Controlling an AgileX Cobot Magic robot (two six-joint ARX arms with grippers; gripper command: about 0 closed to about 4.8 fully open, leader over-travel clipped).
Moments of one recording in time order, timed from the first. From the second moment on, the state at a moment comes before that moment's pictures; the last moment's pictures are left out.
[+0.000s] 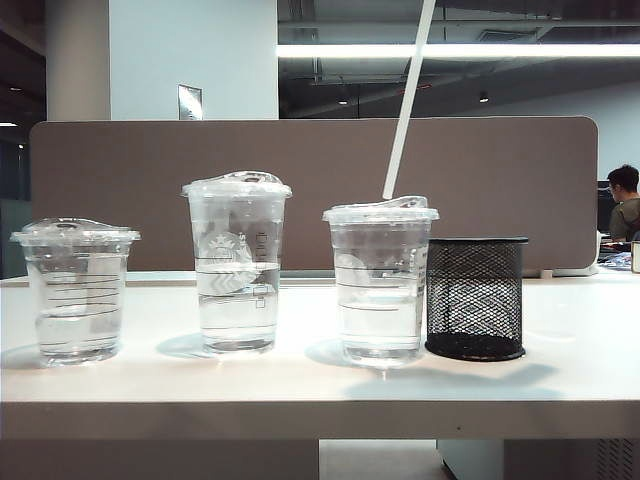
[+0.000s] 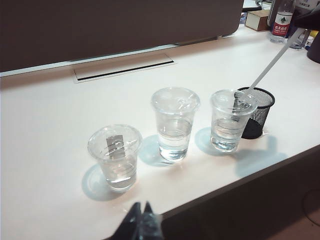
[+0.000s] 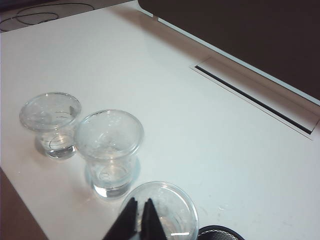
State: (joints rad) left arm -0.16 0.03 0.94 -1.11 0.28 0.08; right arm 0.64 1.00 1.00 -0.33 -0.02 -0.16
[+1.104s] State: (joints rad) left arm -0.16 0.03 0.94 -1.11 0.28 0.08; right arm 0.64 1.20 1.05 -0.41 0.00 -0.18
